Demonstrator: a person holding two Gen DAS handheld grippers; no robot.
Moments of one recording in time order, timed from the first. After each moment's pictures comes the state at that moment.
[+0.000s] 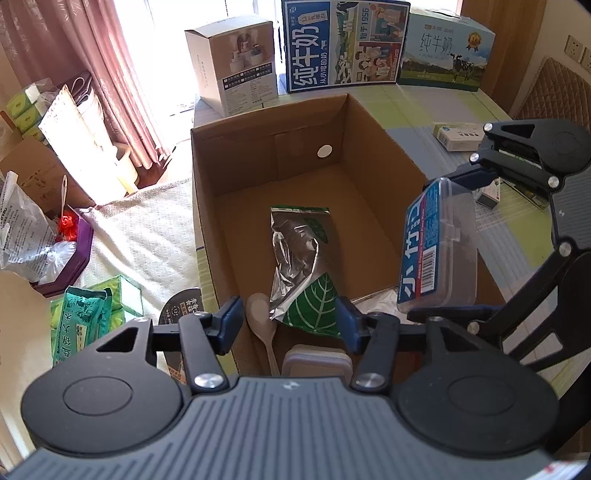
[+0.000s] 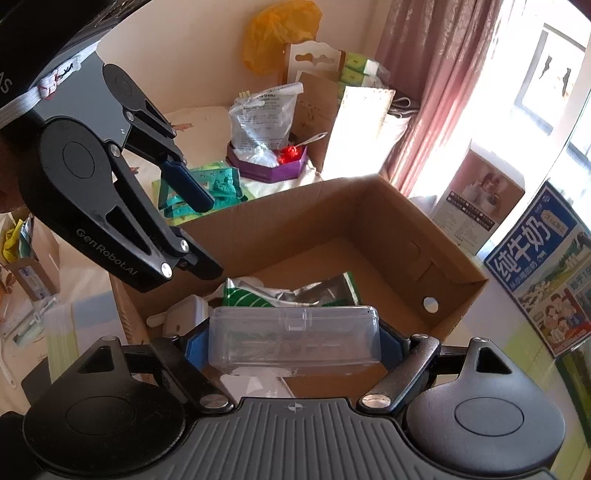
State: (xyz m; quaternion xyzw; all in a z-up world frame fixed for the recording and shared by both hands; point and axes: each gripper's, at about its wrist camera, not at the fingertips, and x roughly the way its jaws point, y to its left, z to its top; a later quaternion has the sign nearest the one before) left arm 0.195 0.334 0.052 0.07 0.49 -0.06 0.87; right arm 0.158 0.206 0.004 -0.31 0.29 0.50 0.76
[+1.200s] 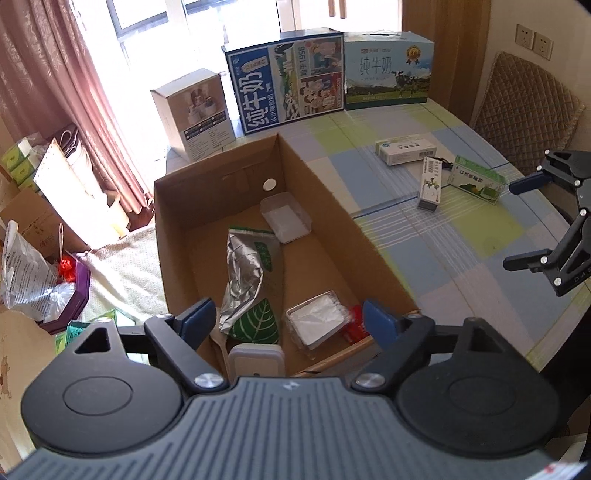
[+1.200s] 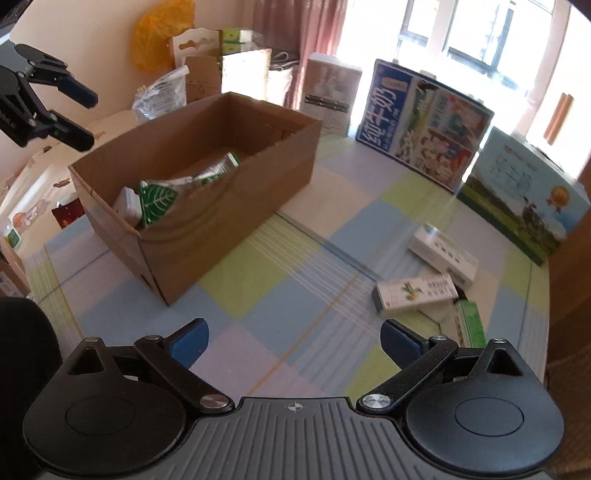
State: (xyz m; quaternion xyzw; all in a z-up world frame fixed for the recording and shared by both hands) left arm 0.133 0.258 0.096 0.12 0.43 -0.09 0.89; right arm 0.120 -0.033 0.006 -0.22 0.38 0.35 0.83
